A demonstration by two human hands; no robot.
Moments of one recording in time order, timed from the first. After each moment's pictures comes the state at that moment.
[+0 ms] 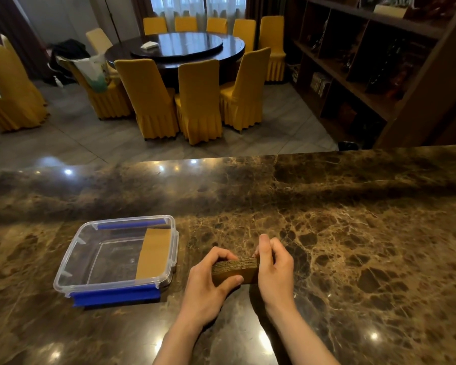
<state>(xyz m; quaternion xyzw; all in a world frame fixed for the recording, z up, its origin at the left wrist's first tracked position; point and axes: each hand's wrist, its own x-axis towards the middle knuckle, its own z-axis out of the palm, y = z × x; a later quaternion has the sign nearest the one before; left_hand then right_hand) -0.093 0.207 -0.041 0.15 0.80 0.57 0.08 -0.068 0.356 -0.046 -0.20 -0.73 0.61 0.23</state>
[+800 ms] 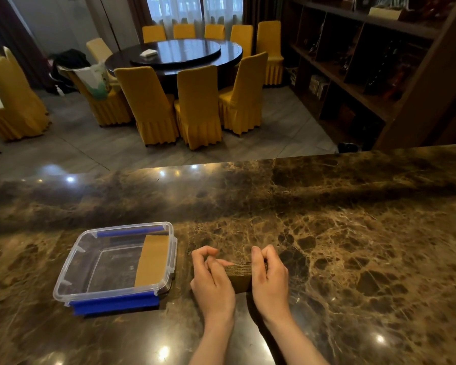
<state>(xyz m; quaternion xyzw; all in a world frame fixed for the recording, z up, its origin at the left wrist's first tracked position) -0.085 0.260 -0.042 -0.10 0.78 0.61 -0.11 -0.065 0.353 -0.053 -0.19 -0.76 0.57 0.23</state>
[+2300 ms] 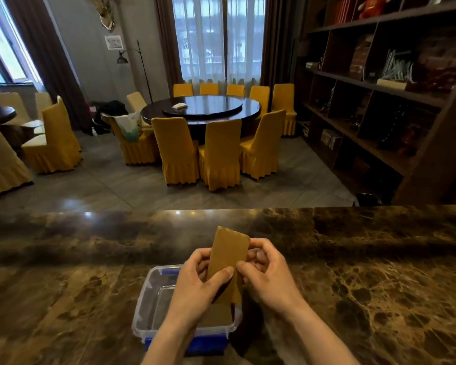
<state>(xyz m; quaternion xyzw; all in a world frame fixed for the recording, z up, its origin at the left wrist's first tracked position) -0.153 0.090 0.072 0.02 0.74 0.66 0.10 -0.128 0.256 0.078 -0.05 -0.73 0.68 0.06</state>
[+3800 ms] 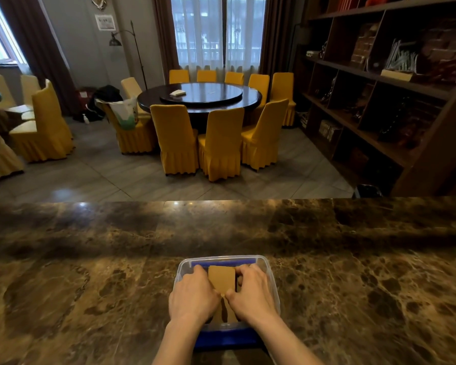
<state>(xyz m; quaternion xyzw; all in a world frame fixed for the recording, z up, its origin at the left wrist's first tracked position) -0.187 0.026 0.021 -0.01 0.98 0.19 0.09 -0.165 0.144 -0.004 -0.17 -0.92 0.34 0.00</state>
